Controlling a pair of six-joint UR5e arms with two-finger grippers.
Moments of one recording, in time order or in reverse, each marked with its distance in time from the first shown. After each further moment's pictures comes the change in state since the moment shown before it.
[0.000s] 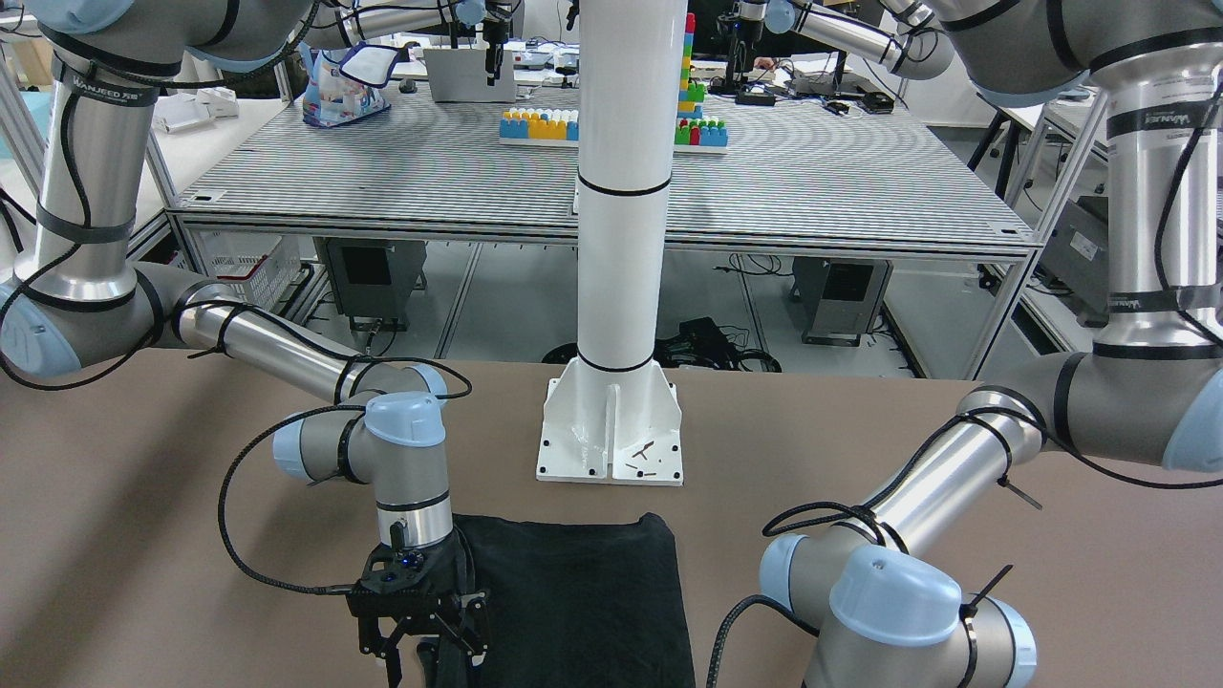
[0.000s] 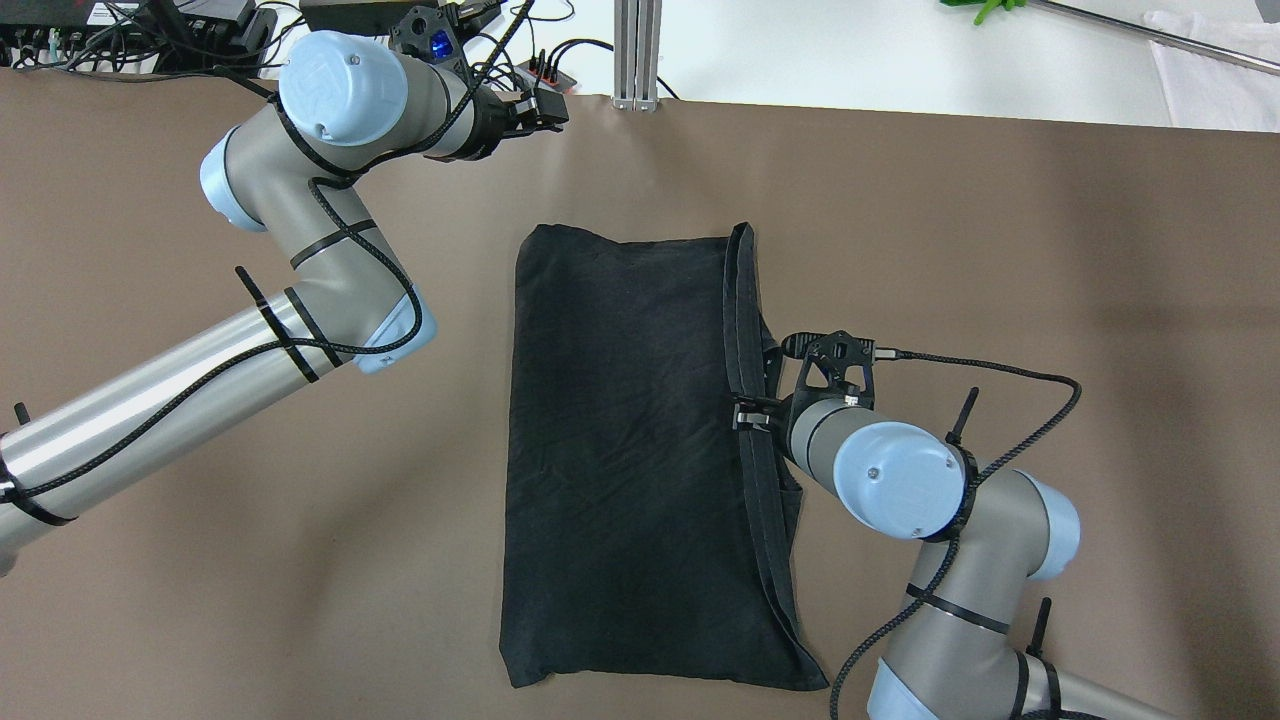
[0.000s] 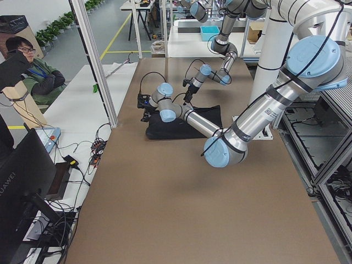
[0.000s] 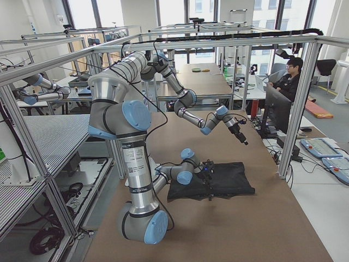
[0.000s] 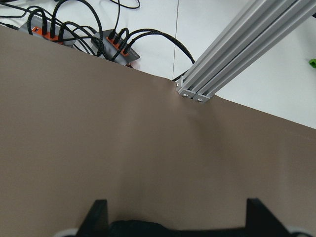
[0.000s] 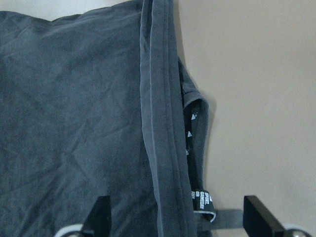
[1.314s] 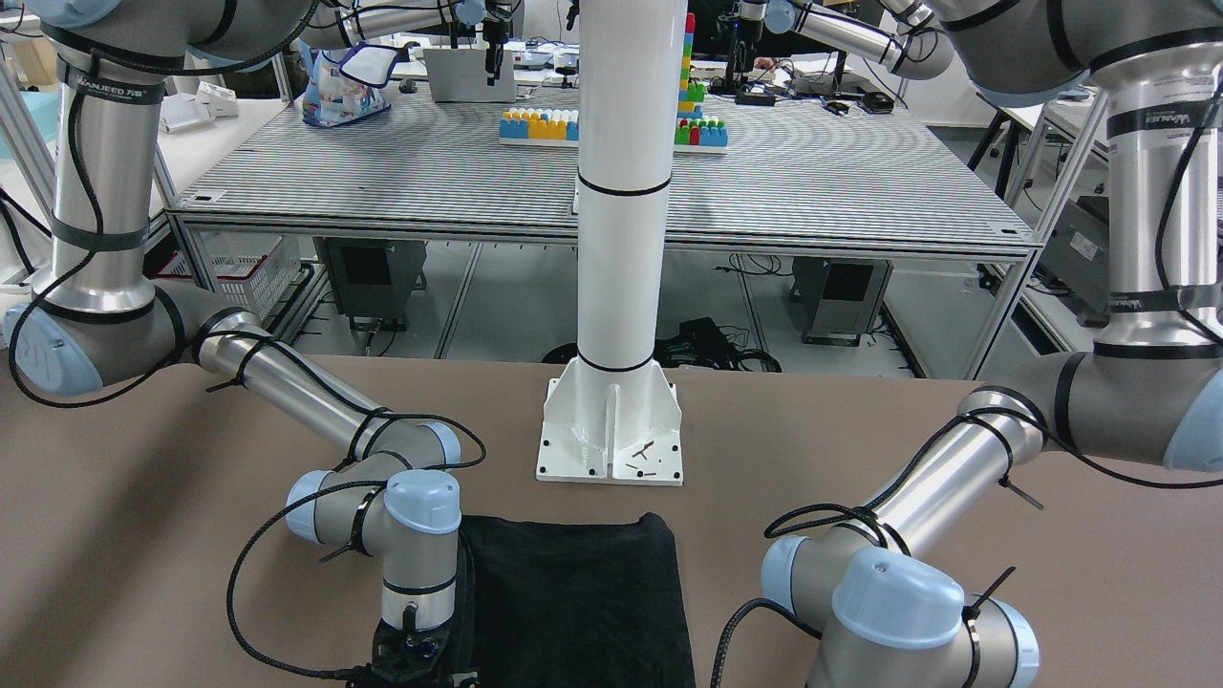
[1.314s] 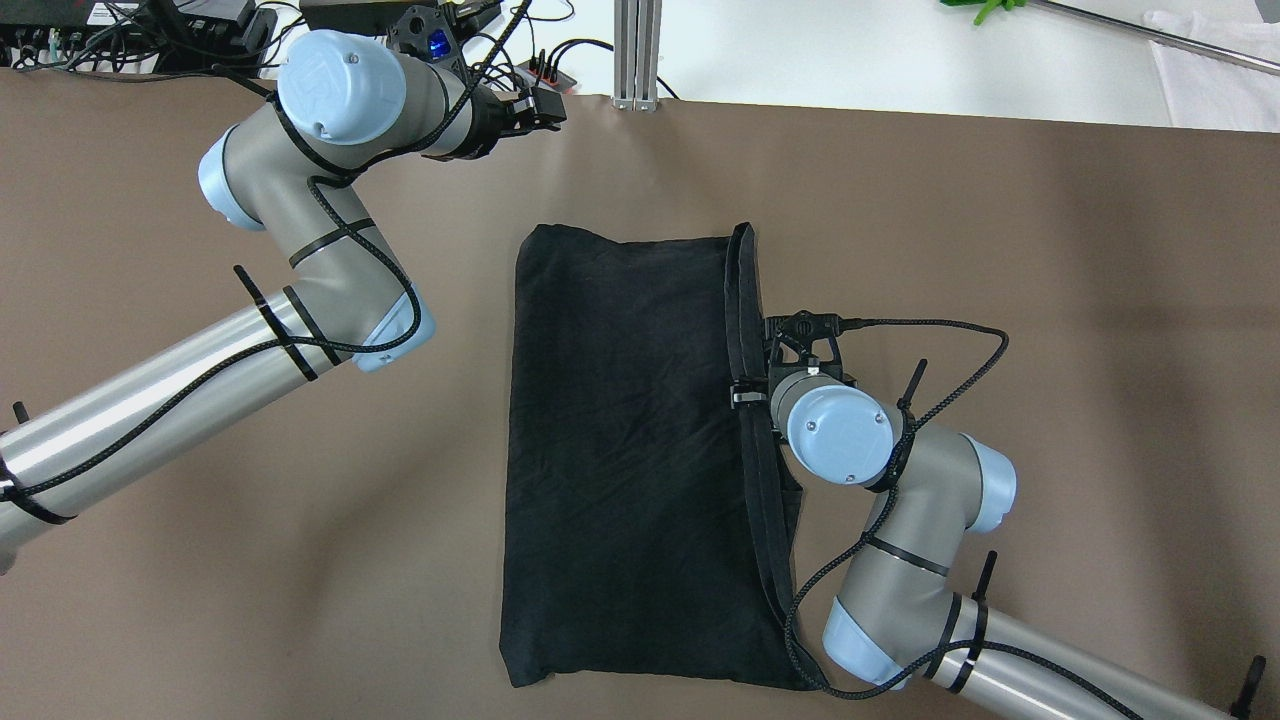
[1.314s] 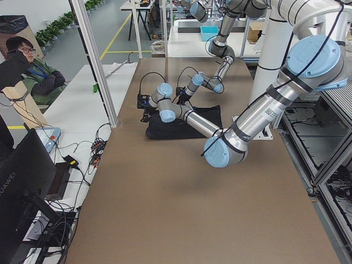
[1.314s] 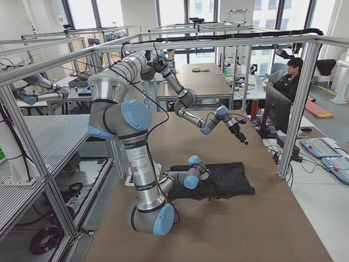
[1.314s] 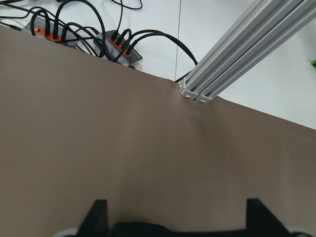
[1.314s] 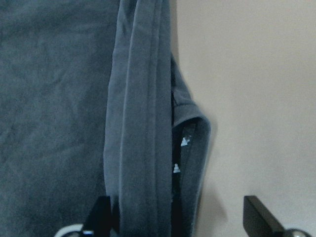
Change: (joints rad) left arm -0.002 0.001 0.003 0.001 0.001 -0.001; right arm 0.038 0.103 -0.235 0.007 -0.020 -0.160
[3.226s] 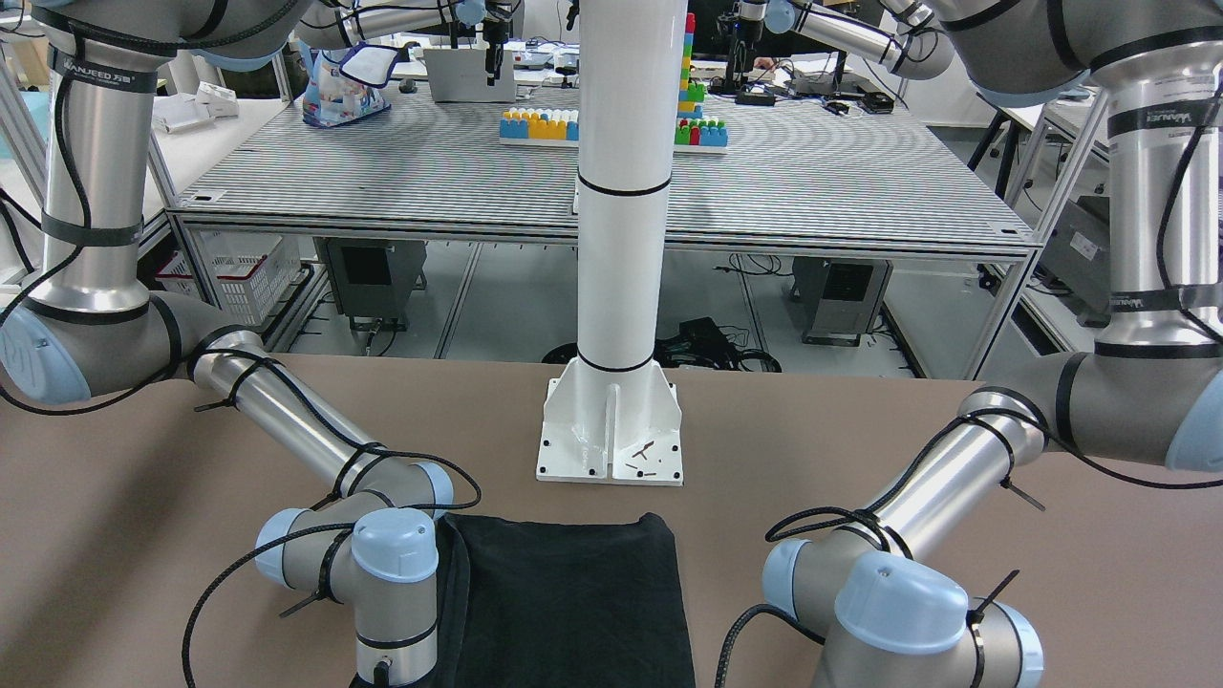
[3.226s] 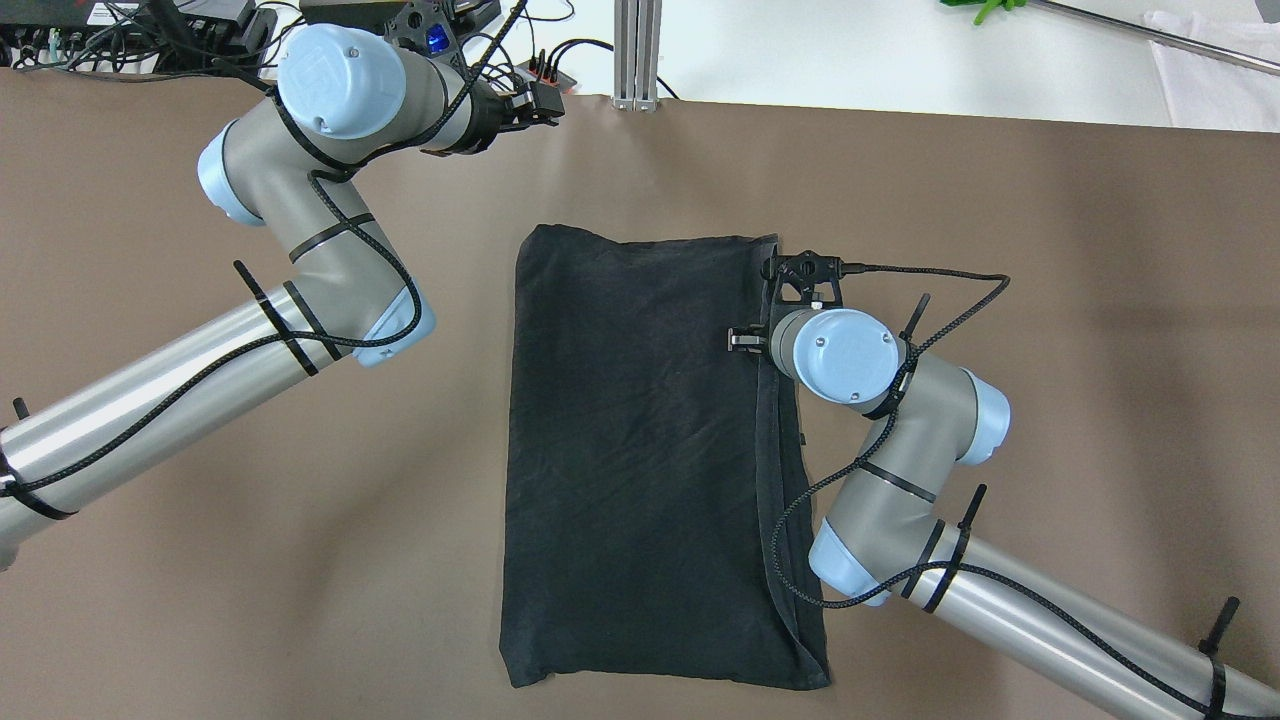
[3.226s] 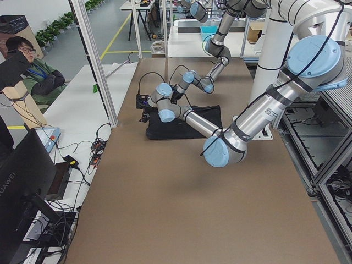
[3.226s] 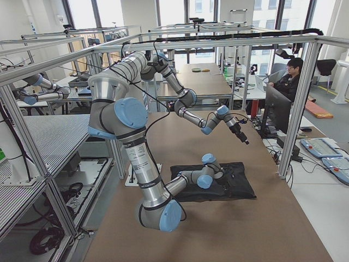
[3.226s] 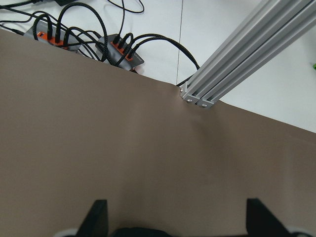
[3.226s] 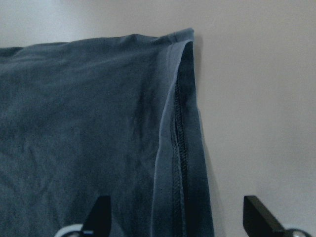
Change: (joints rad) left arm -0.006 -0.006 0.010 0.001 0.002 0.000; right arm 0.098 0.085 -0.117 0.074 0.118 0.003
